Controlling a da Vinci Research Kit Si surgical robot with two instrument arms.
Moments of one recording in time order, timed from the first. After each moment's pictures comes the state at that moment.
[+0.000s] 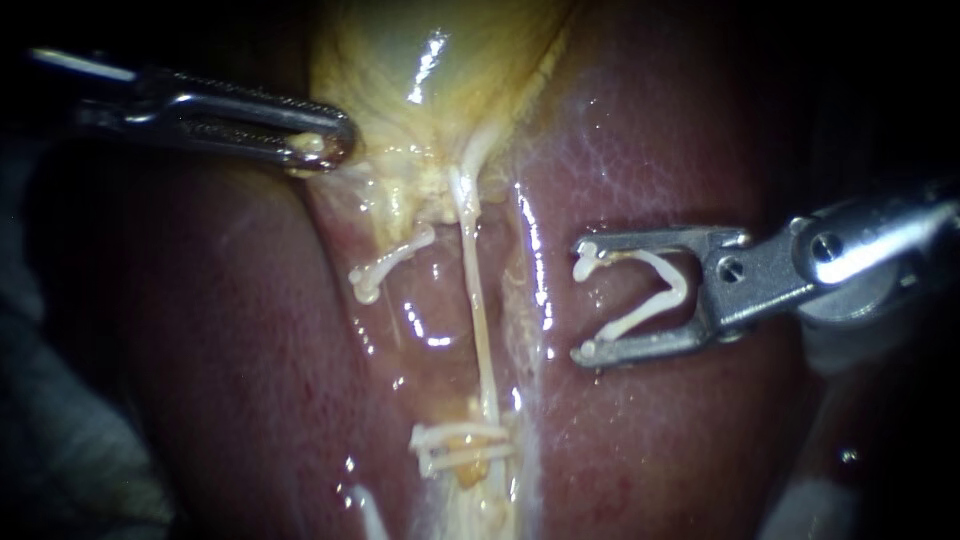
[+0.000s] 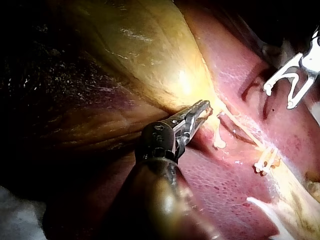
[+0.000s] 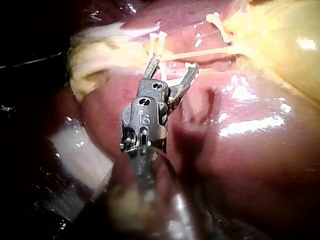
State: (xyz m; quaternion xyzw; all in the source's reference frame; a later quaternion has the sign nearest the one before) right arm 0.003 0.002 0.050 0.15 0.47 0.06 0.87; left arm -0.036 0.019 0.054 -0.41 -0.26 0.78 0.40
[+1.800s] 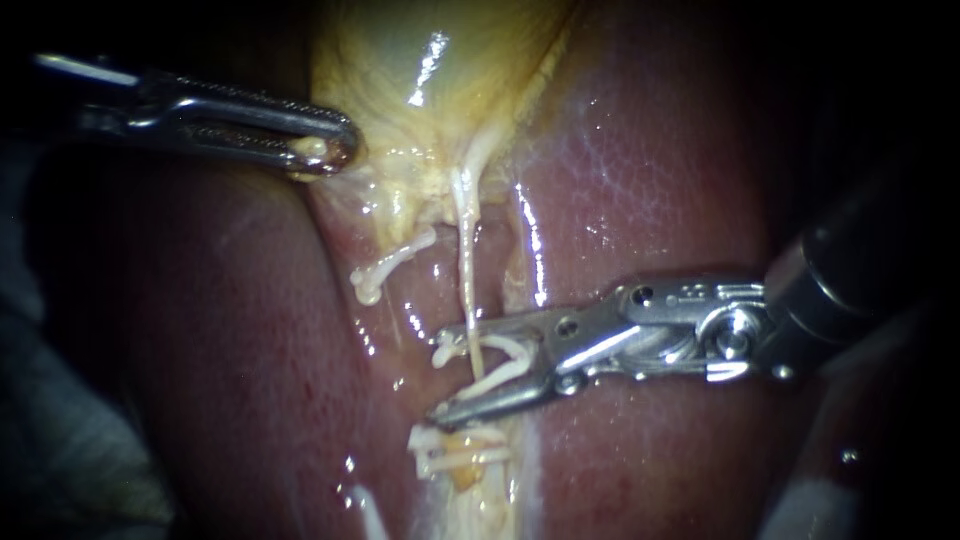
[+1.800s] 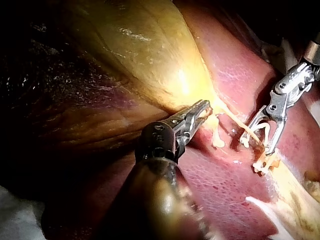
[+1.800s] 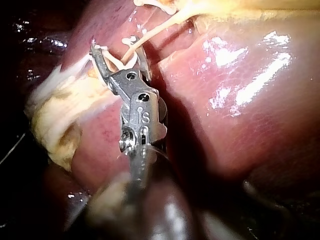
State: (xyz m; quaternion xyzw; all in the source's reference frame) right arm 0.012 -0.003 0.063 0.36 0.51 0.21 0.75; left arm -0.036 0.018 0.053 -0.41 -0.26 0.78 0.40
